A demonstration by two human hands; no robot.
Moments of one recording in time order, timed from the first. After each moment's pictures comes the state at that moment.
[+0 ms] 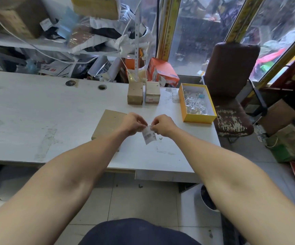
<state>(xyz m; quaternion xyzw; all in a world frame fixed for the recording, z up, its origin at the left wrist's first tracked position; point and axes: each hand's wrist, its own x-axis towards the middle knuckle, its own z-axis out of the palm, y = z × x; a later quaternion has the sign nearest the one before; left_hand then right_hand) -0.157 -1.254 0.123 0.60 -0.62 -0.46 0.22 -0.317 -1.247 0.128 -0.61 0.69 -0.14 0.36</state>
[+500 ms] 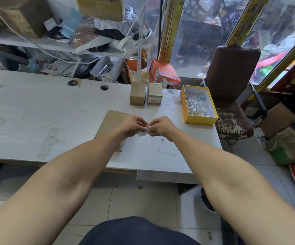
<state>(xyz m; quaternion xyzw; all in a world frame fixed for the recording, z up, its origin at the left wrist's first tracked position) -0.136 -1.249 0.123 0.56 -0.61 -0.52 0.22 -0.299 -1.236 0.137 -0.49 0.63 -0.26 0.54</state>
